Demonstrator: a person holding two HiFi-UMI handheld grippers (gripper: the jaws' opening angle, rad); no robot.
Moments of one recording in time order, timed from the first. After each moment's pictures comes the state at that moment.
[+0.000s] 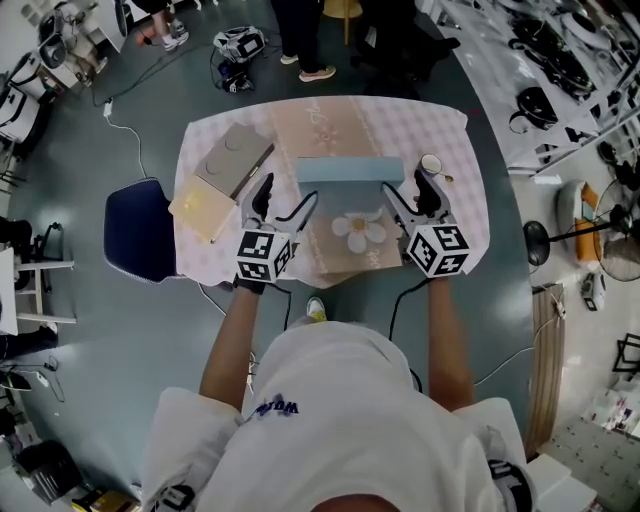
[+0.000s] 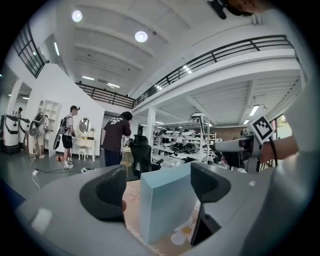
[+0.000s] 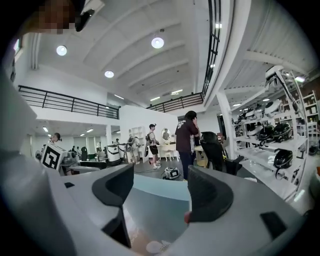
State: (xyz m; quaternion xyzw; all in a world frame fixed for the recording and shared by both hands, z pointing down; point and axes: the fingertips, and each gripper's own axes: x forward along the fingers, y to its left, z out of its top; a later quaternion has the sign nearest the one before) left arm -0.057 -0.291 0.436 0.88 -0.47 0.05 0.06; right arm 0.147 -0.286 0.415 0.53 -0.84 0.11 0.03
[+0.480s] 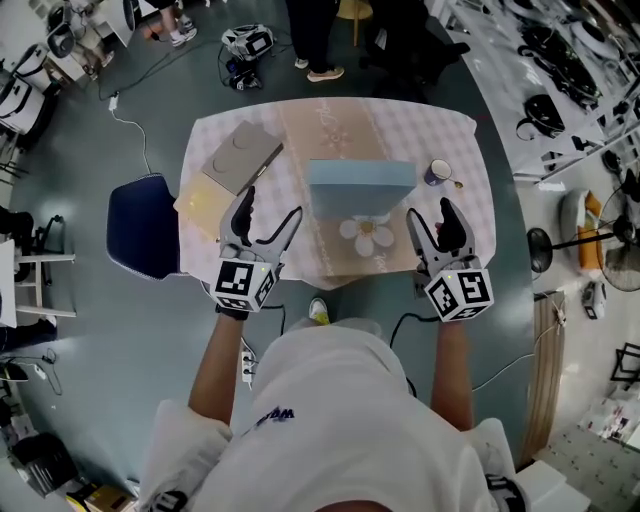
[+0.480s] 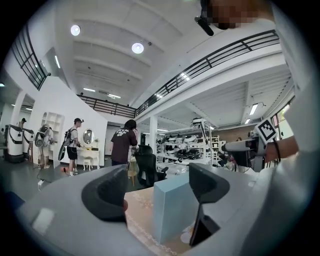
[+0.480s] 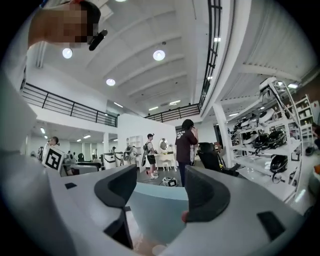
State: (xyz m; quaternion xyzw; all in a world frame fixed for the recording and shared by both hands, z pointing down) left arm -0.105 -0.250 0.390 0.87 -0.49 0.02 0.01; right arm 0.156 -0.229 0.373 0.55 -0.84 0.07 -0.02
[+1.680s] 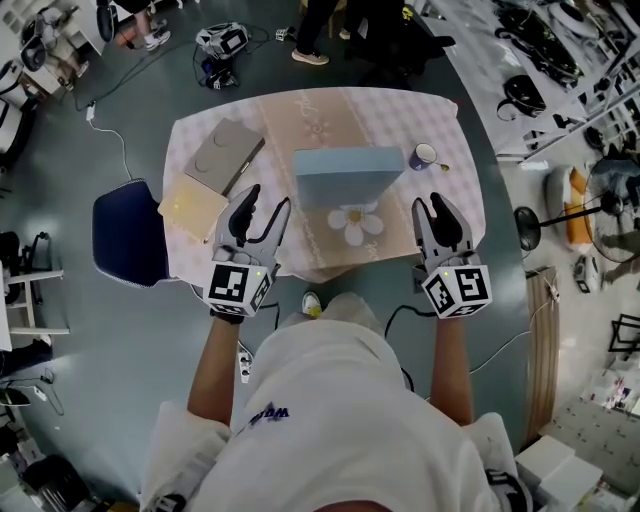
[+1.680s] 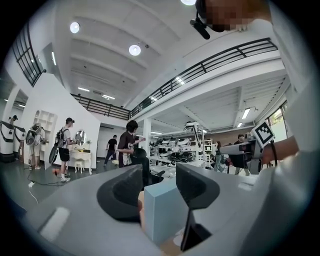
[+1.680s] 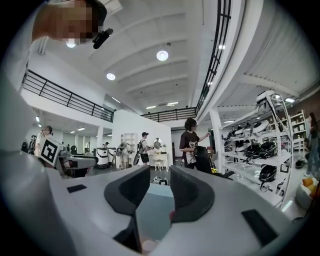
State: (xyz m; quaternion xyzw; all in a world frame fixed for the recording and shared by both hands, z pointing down) left arm -0.095 -0.240 0.379 0.89 -0.45 0.01 0.00; right arm 0.160 -0.208 0.365 0.58 -0.81 0.03 0.00
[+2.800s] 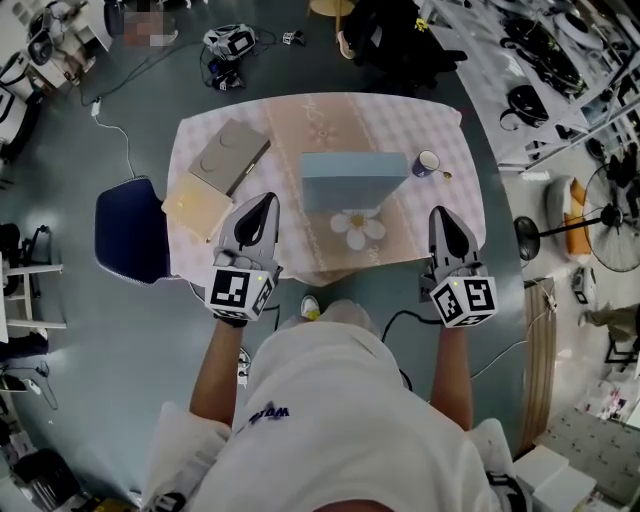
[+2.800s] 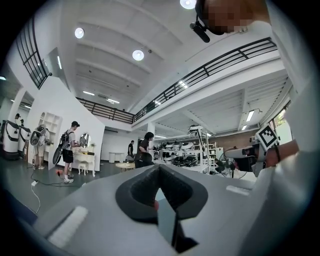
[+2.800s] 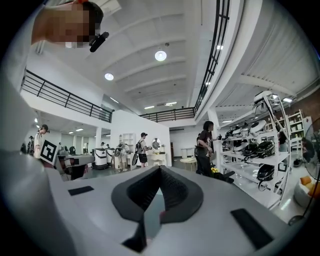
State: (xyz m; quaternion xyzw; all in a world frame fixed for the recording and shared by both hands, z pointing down) left arm -0.105 -0.233 0.370 0.88 -0.48 -0.02 0.00; right arm 0.172 -0.198 0.363 0.59 -0.81 0.04 0.00
